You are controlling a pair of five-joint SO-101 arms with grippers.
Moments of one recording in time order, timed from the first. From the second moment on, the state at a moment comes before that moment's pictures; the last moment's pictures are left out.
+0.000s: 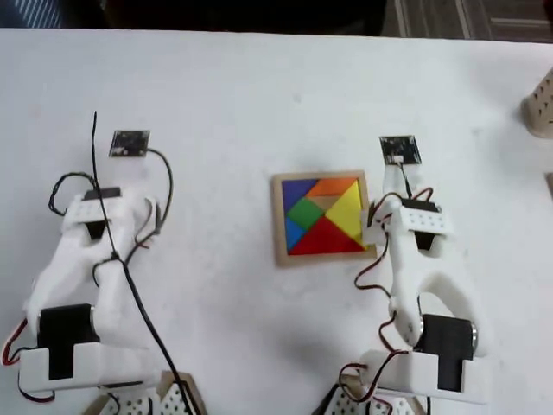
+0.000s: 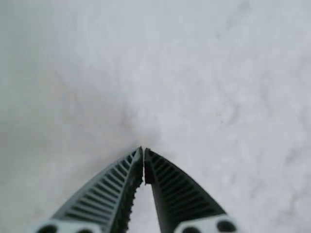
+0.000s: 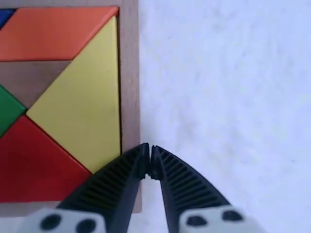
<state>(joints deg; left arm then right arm) -13.7 -3.0 43.0 46.6 -5.8 4.1 -5.5 43.9 40.4 12.7</state>
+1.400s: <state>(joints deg) -13.2 -18.9 56.4 40.0 -5.8 -10.8 11.1 24.4 61.0 10.3</state>
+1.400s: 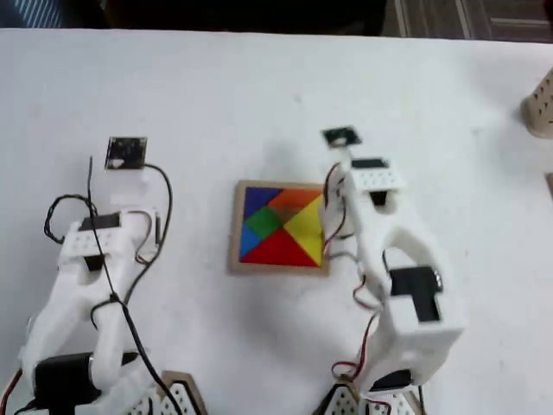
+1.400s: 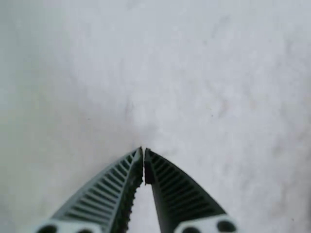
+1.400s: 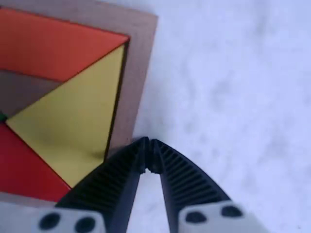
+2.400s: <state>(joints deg) -13.2 -18.9 56.4 40.0 -5.8 -19.9 37.6 -16.4 59.7 5.3</state>
